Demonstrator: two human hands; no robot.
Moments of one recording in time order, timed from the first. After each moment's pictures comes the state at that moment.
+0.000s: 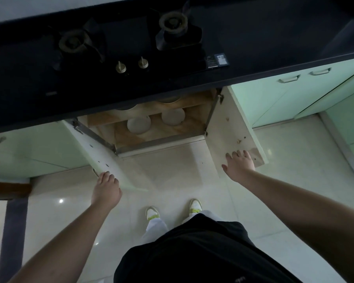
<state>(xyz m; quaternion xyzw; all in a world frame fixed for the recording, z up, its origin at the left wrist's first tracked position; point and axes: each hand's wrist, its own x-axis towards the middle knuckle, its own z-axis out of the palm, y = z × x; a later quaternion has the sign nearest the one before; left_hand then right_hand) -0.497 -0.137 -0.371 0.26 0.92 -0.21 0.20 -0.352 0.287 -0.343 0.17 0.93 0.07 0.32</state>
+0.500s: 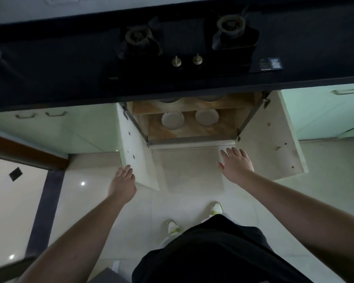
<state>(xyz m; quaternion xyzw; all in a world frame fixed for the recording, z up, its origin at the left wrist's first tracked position) -0.476 -0.241 -0.349 0.26 0.90 -0.28 0.23 -0.401 0.142 -0.317 0.07 0.97 0.00 0.22</state>
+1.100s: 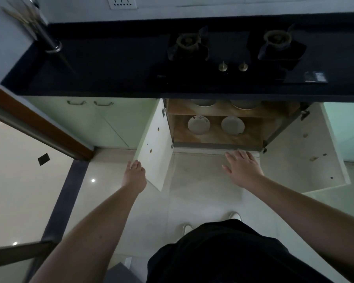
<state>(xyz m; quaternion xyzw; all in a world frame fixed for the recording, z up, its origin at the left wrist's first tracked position) -0.478 -0.344 -0.327 0.16 0.92 -0.25 0.25 -0.411 0.016 -0.299 0.02 0.98 0.02 0.19</state>
